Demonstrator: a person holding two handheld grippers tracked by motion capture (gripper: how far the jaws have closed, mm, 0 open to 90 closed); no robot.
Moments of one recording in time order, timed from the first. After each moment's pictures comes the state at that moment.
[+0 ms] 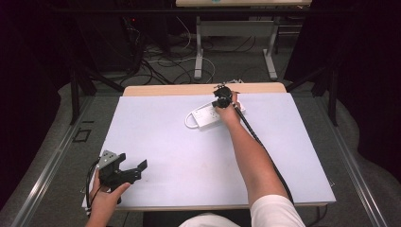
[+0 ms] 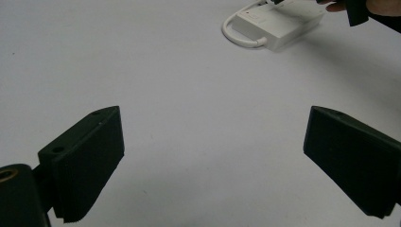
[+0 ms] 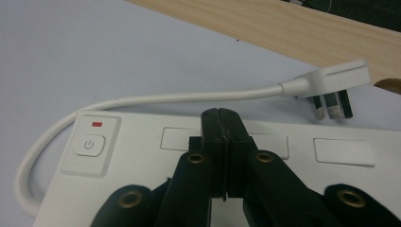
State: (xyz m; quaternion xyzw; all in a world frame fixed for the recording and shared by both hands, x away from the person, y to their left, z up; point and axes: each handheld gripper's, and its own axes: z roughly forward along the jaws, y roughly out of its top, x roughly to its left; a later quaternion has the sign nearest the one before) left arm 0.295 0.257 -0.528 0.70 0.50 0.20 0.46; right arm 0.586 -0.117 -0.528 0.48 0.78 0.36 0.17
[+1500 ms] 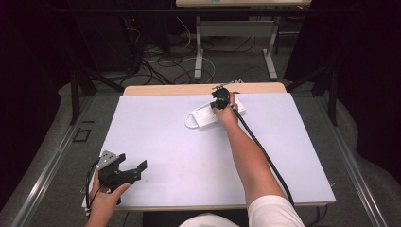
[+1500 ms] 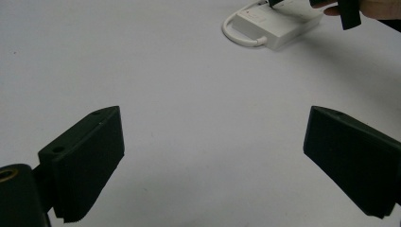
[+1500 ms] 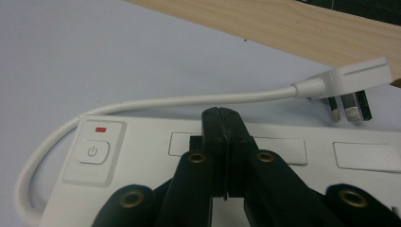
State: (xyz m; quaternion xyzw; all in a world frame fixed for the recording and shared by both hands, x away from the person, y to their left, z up) left arm 0.293 0.257 -0.527 0.70 0.50 0.20 0.46; right arm 0.587 -0.111 -0.534 0.48 0.78 0.36 0.17
